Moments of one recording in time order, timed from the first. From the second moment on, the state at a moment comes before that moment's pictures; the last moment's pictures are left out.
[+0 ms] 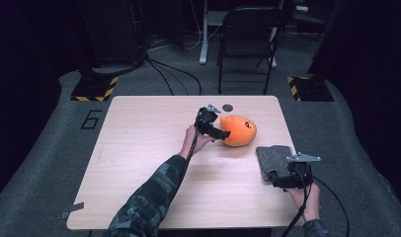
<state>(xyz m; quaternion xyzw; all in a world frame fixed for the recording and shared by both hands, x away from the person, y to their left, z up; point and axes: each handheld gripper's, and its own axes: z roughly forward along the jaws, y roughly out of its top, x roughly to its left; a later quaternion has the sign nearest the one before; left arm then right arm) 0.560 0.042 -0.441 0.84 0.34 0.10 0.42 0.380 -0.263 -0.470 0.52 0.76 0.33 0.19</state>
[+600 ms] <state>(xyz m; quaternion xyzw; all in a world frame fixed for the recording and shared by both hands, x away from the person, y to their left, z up) 0.572 0.001 -0.455 0.86 0.33 0.10 0.38 0.381 -0.265 -0.472 0.52 0.76 0.33 0.19</state>
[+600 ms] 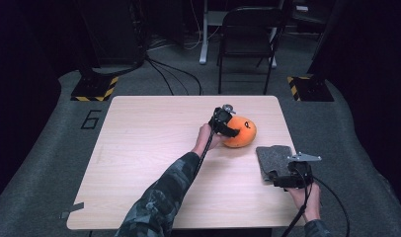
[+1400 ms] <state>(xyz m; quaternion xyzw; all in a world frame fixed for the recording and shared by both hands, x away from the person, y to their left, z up) 0.544 0.045 -0.429 0.83 0.33 0.11 0.44 0.382 -0.269 -0.471 0.52 0.76 0.33 0.19</state>
